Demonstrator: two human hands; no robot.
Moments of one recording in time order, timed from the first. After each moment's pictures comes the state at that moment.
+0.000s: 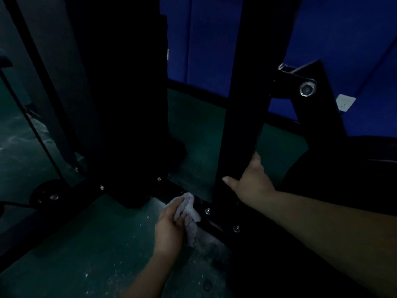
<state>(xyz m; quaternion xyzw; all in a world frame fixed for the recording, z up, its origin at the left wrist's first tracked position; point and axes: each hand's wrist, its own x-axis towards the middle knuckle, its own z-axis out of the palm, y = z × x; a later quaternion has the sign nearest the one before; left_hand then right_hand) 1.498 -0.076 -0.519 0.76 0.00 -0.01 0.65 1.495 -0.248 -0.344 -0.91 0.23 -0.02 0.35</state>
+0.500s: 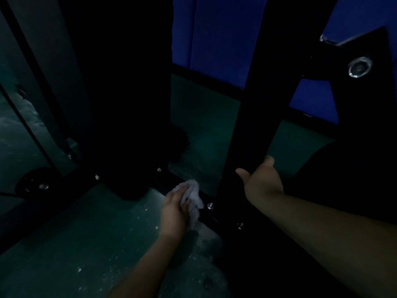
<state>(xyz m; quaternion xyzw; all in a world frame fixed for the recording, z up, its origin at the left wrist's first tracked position) 1.543 -0.087 -0.552 0.85 -0.06 0.05 0.53 1.508 -0.241 -0.361 -0.88 0.30 -0.06 0.37</state>
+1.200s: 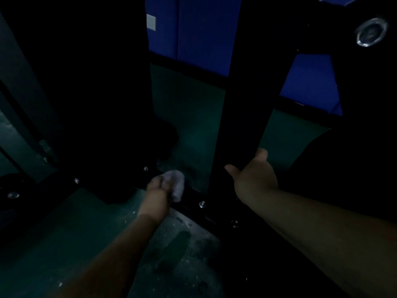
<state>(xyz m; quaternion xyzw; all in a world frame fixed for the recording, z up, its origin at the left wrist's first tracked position) 1.635 -0.068 -0.628 0.96 -0.20 0.04 0.21 1.513 -0.244 -0.362 -0.85 0.31 -0.06 0.42</state>
